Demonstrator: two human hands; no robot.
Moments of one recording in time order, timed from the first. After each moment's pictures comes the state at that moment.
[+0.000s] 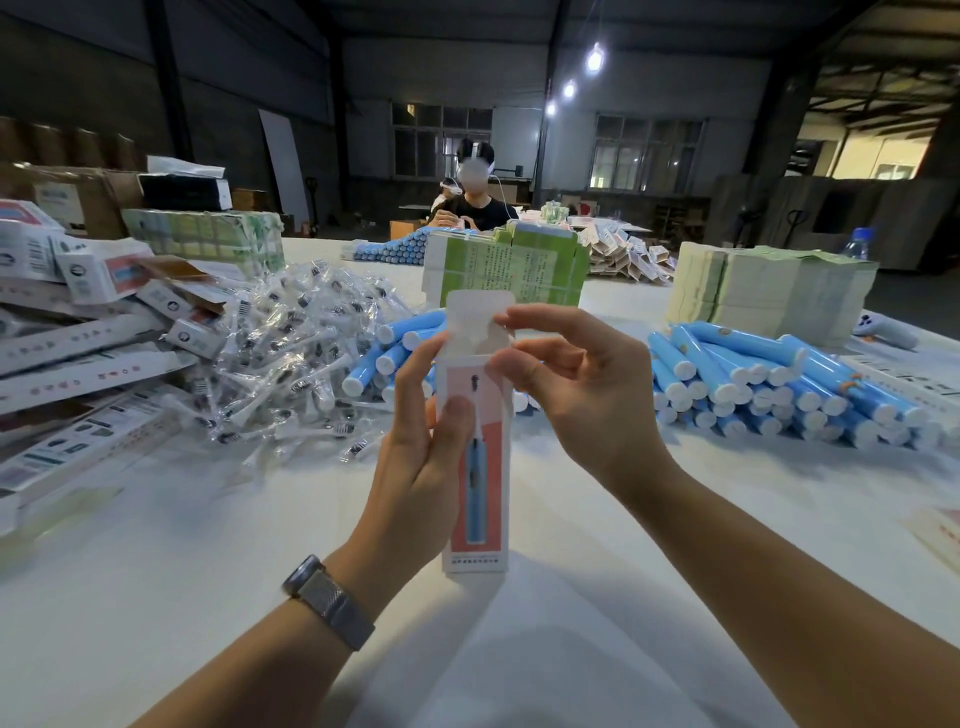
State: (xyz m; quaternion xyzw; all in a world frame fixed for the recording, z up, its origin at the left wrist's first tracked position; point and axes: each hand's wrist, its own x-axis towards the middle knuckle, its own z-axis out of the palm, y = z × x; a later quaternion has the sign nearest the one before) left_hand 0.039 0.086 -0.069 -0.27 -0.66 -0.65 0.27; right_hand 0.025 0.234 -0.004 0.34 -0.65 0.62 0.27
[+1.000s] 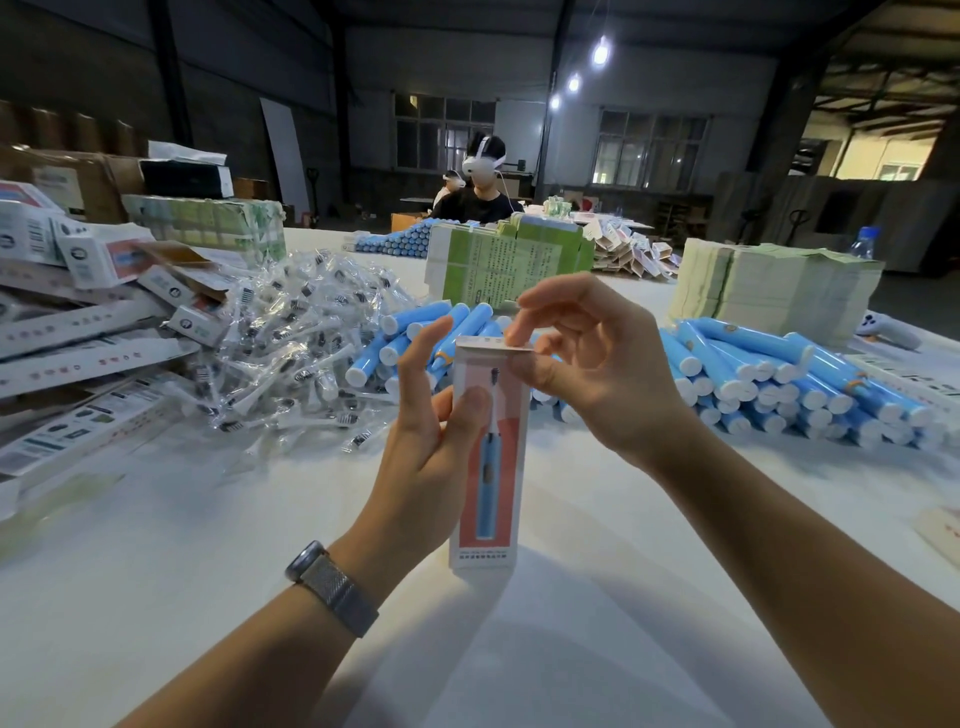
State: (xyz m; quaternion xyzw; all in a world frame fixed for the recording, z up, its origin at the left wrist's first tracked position) left_hand 0.041 0.087 -0.063 -0.29 -0.62 -0.70 0.22; right_hand 0.018 0.244 0.008 0.41 -0.67 0.57 0.21
